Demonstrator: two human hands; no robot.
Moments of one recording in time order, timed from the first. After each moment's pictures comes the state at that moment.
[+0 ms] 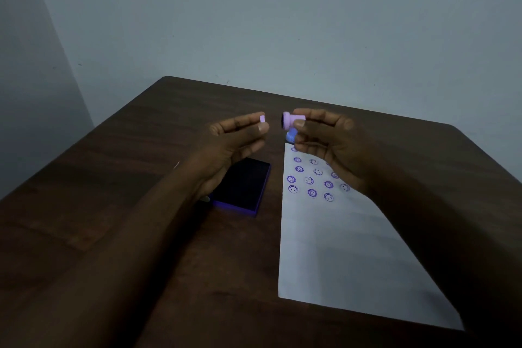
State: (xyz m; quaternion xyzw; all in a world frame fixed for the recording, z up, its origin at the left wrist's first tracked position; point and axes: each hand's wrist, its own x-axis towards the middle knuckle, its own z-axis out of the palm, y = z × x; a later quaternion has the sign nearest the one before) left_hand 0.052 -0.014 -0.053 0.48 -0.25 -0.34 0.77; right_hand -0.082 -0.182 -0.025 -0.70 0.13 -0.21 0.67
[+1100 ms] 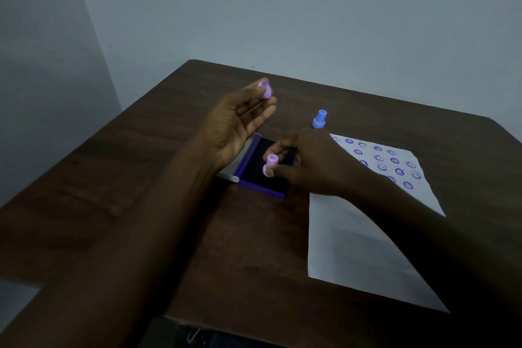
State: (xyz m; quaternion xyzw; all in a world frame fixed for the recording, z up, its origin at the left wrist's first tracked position) left_hand 0.067 0.007 -0.043 0.38 -0.16 -0.35 0.84; right_hand -0.054 -0.113 -0.049 -0.97 0.07 -0.08 0.23
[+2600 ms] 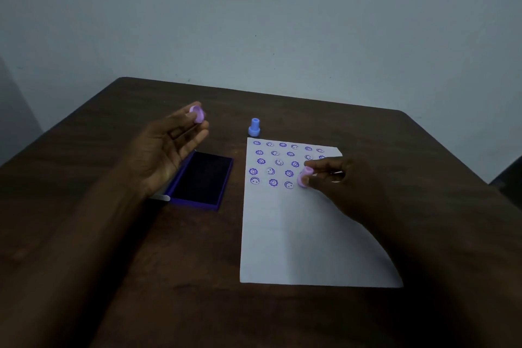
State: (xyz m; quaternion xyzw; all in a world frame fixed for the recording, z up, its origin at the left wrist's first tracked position) left_hand 0.056 0.006 -0.045 0.40 -0.16 -0.39 0.81; right_hand -0.184 -0.187 -0.065 -0.82 0.34 -0.26 0.38
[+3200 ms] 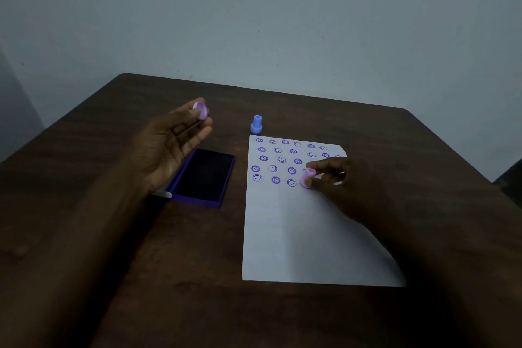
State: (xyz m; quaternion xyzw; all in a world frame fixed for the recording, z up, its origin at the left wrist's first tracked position) left_hand 0.053 0.005 -0.042 0.41 -0.15 -0.39 0.81; right_hand -0.184 -0.189 -0.072 -0.86 0.33 -0.25 0.31
